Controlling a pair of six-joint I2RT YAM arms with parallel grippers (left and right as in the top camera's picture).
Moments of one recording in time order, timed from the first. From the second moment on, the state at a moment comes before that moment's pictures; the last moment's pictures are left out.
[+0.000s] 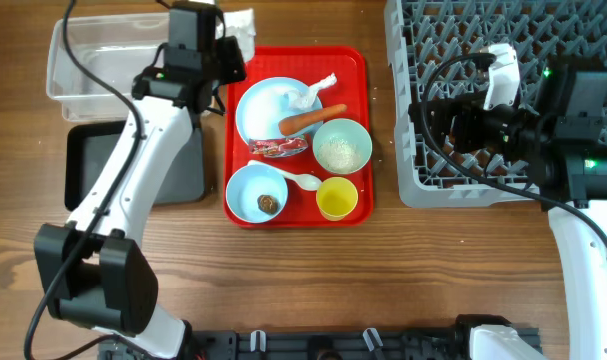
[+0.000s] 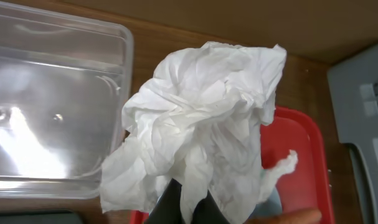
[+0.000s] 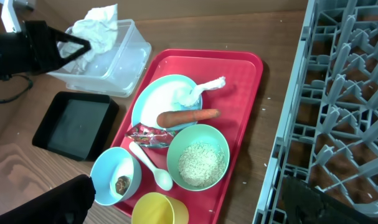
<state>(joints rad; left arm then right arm) -0.21 1.75 1.49 -0.49 -0.06 -0.36 -0.04 1.25 1.29 -0.81 -0.59 0.00</state>
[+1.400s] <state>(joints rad) -0.39 2.09 1.48 -0.31 0.15 0.13 -0.04 1.25 1.29 -0.82 -0.59 0.00</state>
